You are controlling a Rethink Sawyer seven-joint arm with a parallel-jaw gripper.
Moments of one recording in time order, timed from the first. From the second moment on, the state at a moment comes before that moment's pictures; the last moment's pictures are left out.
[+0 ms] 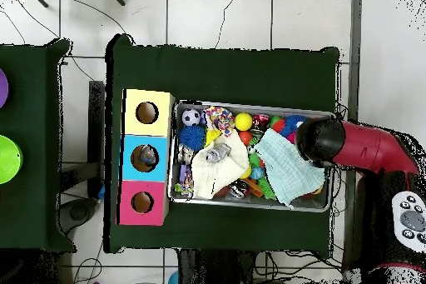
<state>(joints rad) -0.52 -0.51 -0.05 1.31 -0.39 0.77 0.99</state>
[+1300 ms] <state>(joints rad) -0.70 -0.56 0.19 1.55 -0.23 0.57 0.99</state>
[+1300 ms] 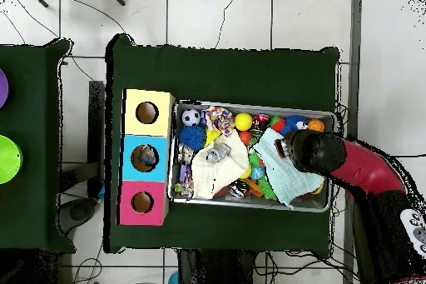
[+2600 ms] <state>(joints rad) -0.69 -0.59 0.21 1.57 -0.35 0.54 0.99</state>
